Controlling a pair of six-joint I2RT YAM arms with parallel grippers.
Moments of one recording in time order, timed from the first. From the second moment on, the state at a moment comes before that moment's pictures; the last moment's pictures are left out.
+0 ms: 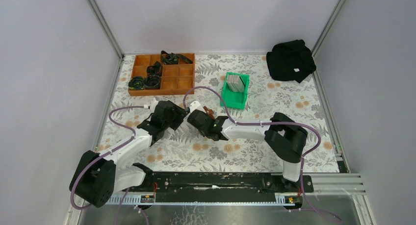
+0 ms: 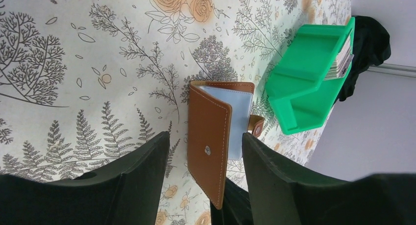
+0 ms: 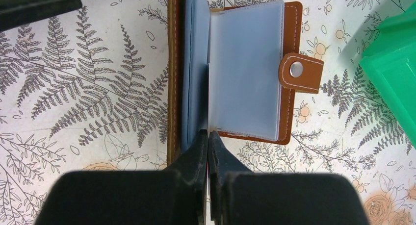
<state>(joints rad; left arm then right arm) -0.44 1.15 0.52 -0.06 -0.11 -1.27 1.10 1.87 1.20 -0.26 0.45 0.24</state>
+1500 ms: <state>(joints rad) -0.46 1.26 0.50 0.01 -0.05 -1.26 1.07 1.87 1.21 -0.28 0.40 0.23</state>
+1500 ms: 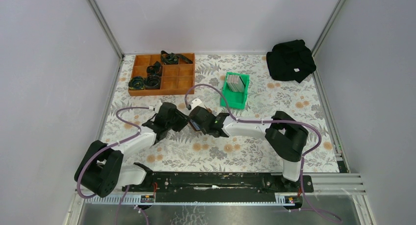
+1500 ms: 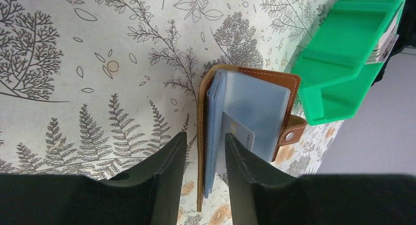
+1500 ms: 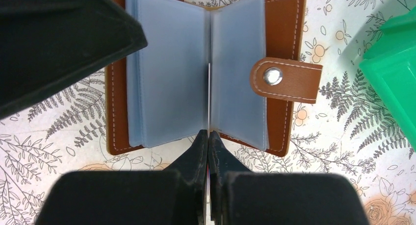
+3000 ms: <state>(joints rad) -0.56 1.44 0.59 -0.02 -0.11 -1.22 0.94 1.85 1.25 -0.31 0.24 0.25</state>
